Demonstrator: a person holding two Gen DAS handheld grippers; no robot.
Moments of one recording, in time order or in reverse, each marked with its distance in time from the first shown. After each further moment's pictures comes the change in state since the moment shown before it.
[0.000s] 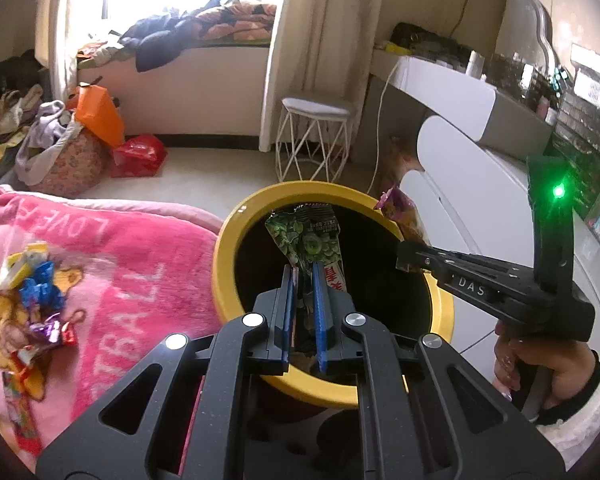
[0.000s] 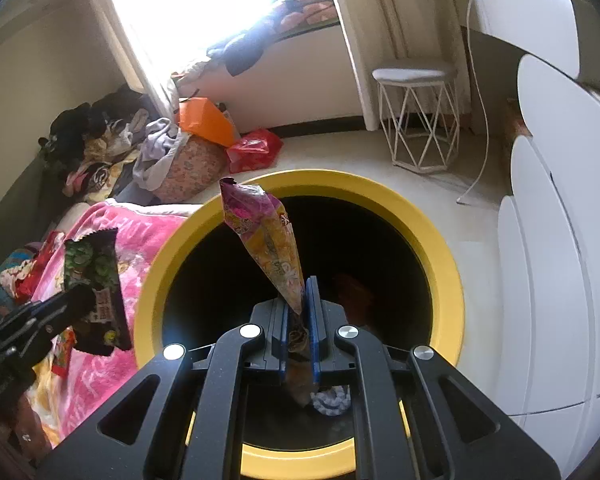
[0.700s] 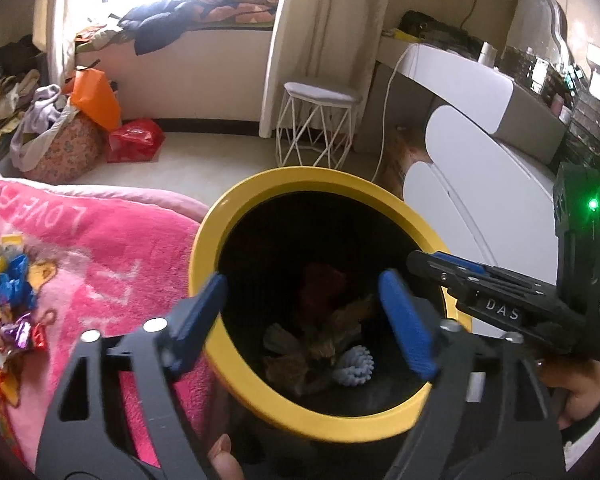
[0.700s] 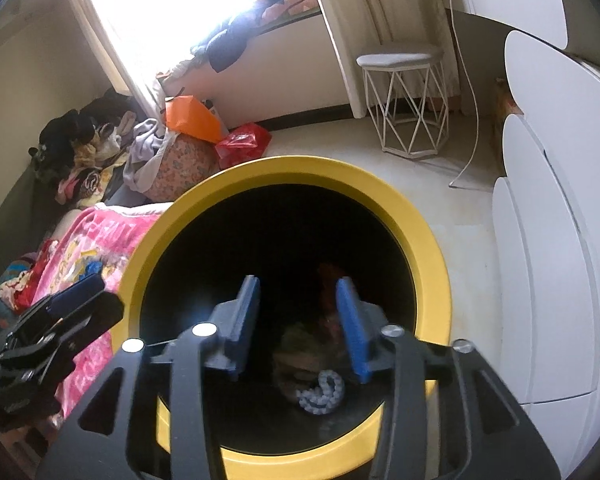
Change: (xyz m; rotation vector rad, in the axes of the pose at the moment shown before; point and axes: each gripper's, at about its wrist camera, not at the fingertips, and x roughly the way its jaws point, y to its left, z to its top) left arm 0.038 0.004 0.002 -0.042 0.036 0.008; right arm 0.011 -0.015 -0.001 0.053 0.020 -0.012
